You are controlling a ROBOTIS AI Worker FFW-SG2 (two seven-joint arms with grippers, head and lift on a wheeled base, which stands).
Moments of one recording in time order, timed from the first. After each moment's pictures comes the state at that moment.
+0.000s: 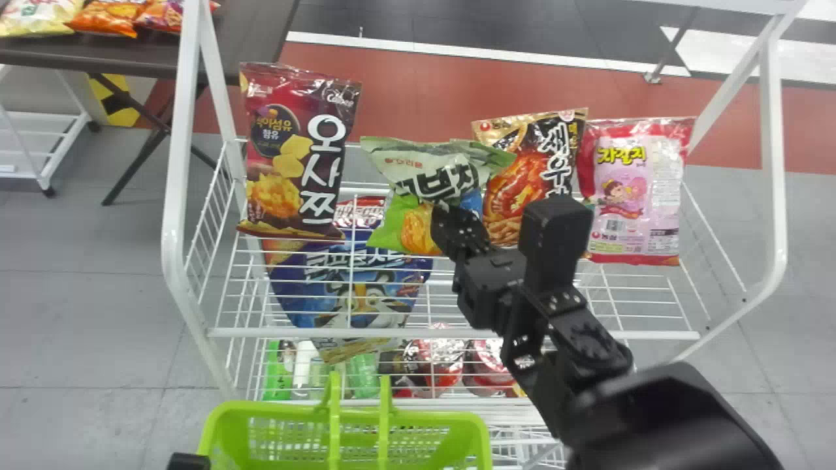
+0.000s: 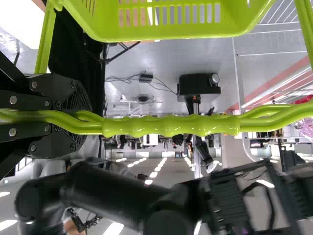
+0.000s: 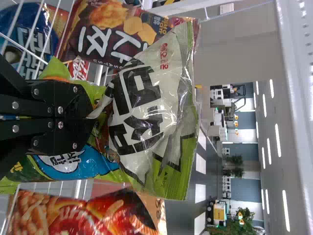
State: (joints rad) left arm 0.61 0.10 0.04 -2.23 0.50 1.57 -1.02; right arm 0.41 -0.07 0.18 -2.26 0.00 0.55 0.12
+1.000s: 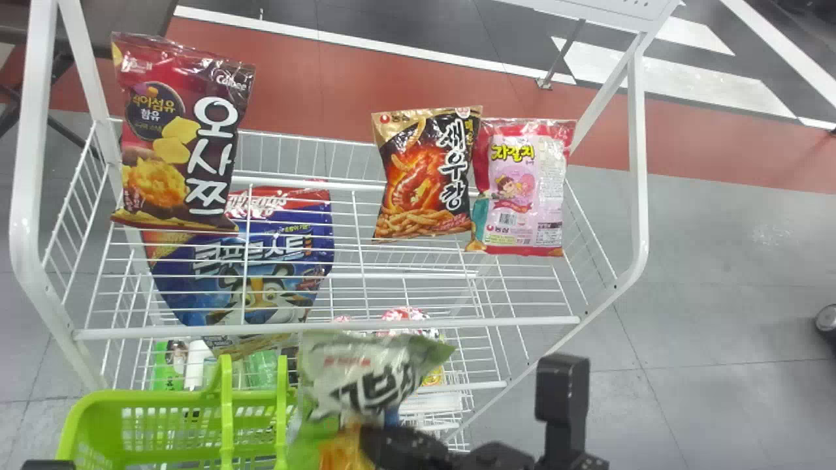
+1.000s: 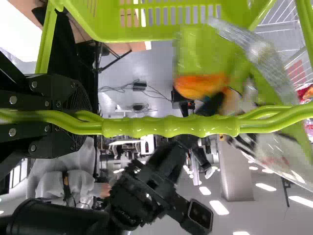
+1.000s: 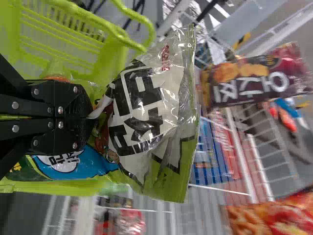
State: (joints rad) left arm 0.61 0.08 0.04 -2.28 0.50 1.57 -0.97; right arm 0.85 -0.11 -0.15 -2.55 -0.45 1.07 0.41
